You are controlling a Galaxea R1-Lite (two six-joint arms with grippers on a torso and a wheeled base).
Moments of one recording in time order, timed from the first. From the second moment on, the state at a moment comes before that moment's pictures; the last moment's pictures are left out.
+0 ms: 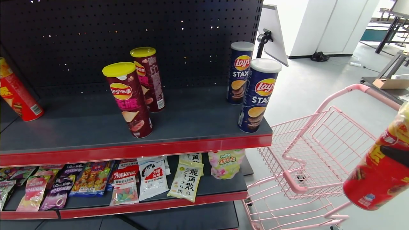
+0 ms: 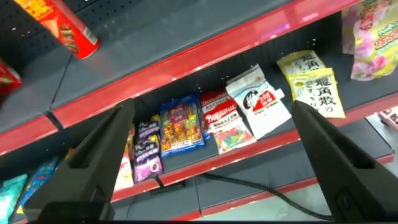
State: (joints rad) left arm -0.23 0.24 -0.26 0.14 0.23 0.35; right arm 0.05 0.88 -0.65 0.04 0.30 -0.21
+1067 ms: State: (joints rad) left arm -0.23 0.25 -0.27 0.14 0.22 0.37; right arm 0.17 0.95 -0.54 -0.11 0.47 -0.19
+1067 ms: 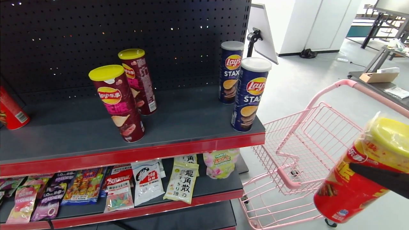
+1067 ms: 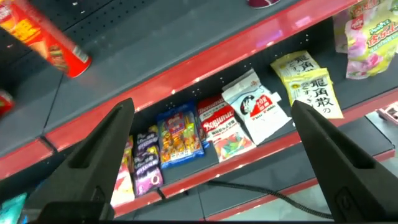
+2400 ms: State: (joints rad) left arm -0.23 0.24 -0.27 0.14 0.22 0.37; right arm 0.28 0.88 -0.48 -0.11 0.39 -0.23
